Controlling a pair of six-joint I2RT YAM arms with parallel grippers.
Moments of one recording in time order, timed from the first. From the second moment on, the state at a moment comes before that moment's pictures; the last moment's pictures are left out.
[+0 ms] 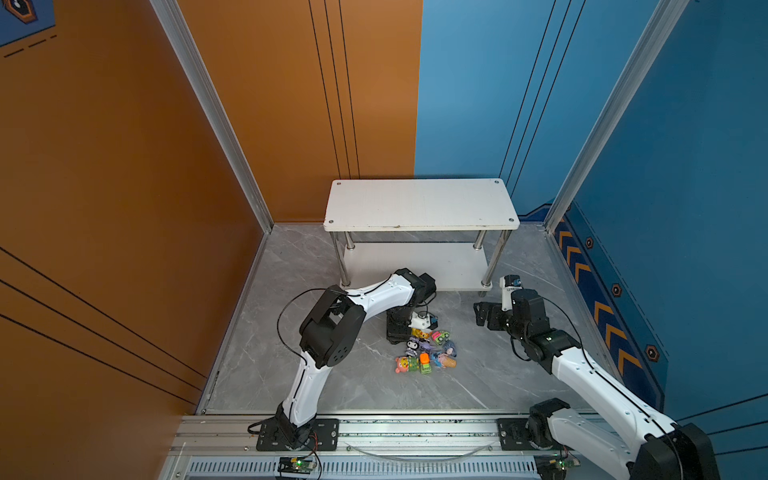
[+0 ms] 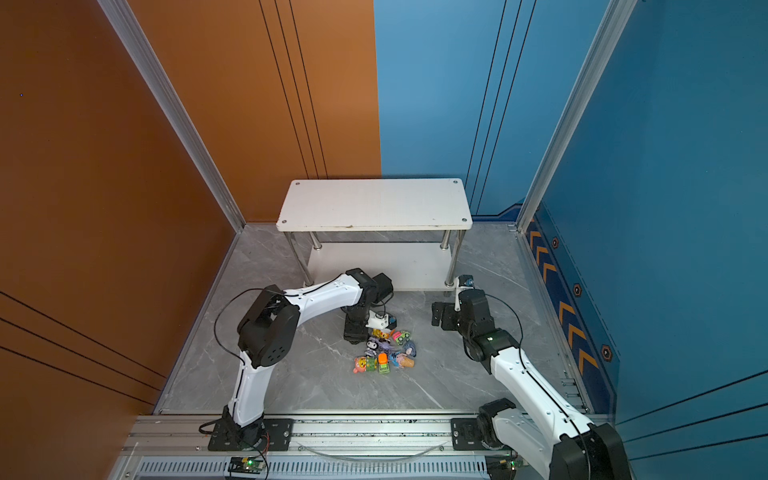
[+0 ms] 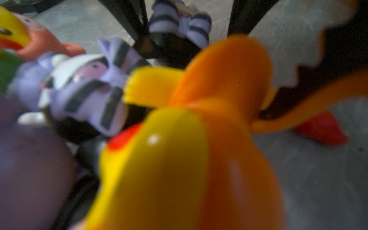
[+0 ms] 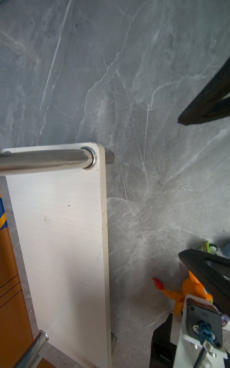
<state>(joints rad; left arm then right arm) -0.79 2.12 1.61 -1.20 -0.10 0.76 0.30 0.98 0.54 -0.23 0.03 0.32</state>
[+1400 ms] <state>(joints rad) -0.76 2.14 1.68 -1.20 -0.12 0.66 0.30 0.98 0.54 -0.22 0.03 0.32</state>
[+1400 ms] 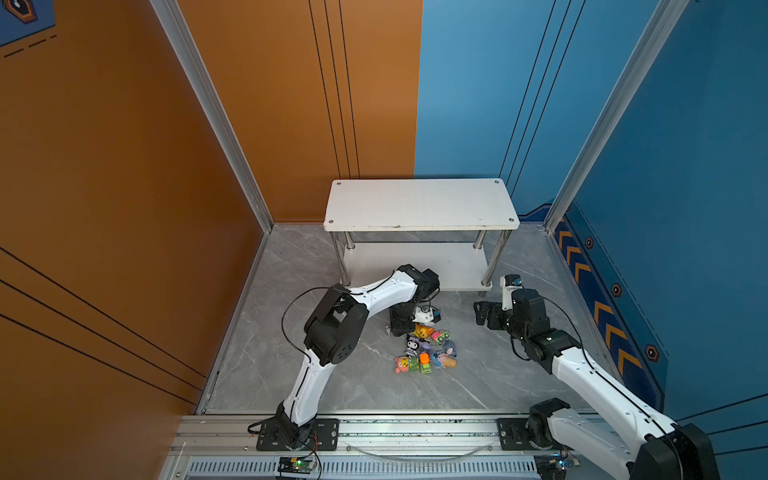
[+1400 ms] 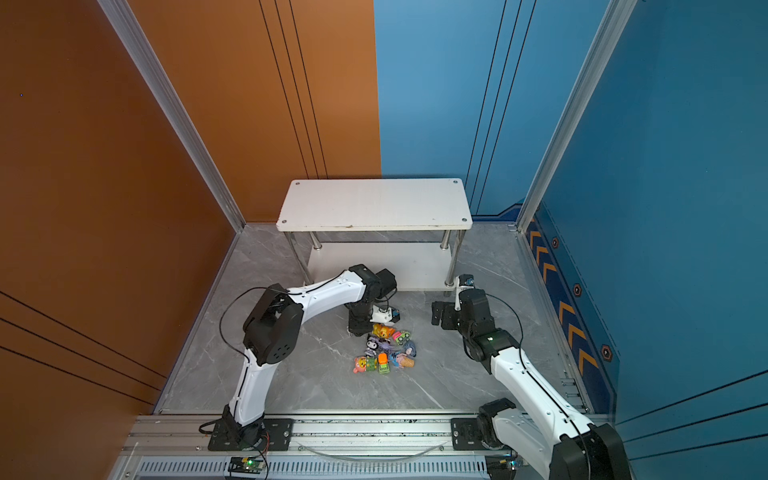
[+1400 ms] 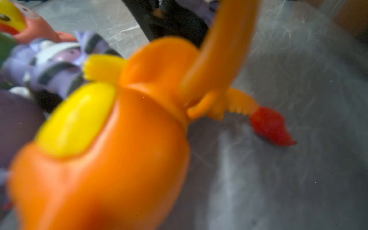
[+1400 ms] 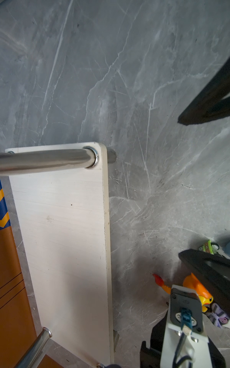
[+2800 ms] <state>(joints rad) -0.65 1.78 1.14 0.05 -0.76 -0.16 0.29 0.97 0.53 -0.22 0.01 0.33</state>
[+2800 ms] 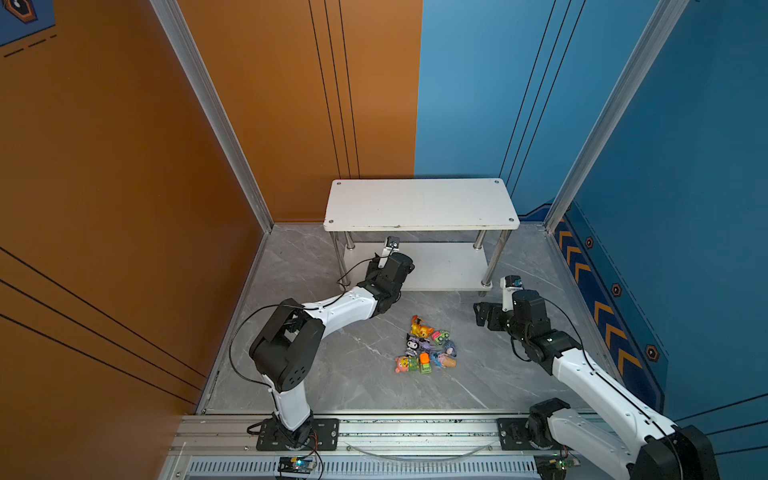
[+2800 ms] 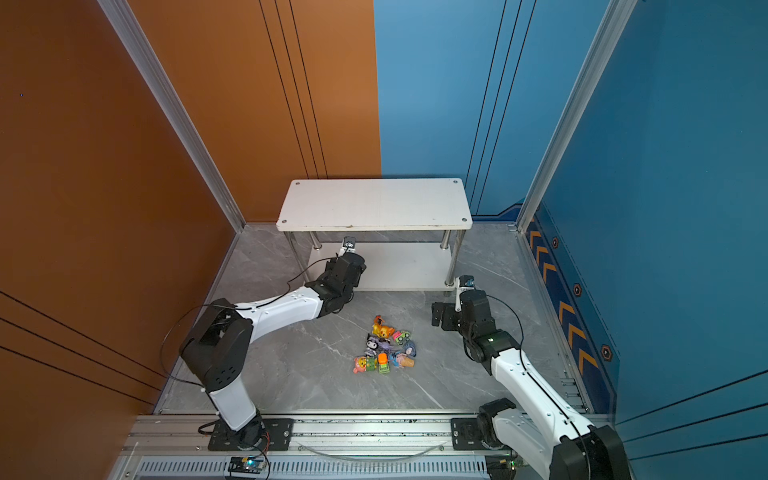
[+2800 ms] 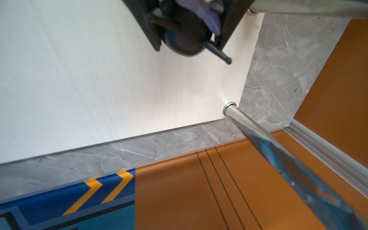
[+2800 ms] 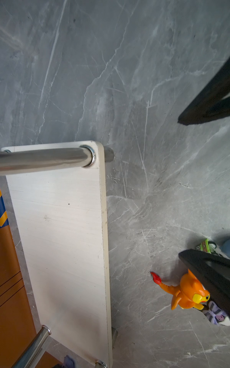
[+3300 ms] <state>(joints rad) -0.61 1.92 1.14 0.12 -0.80 -0.29 0.29 0.97 0.52 -0.21 0.01 0.34</state>
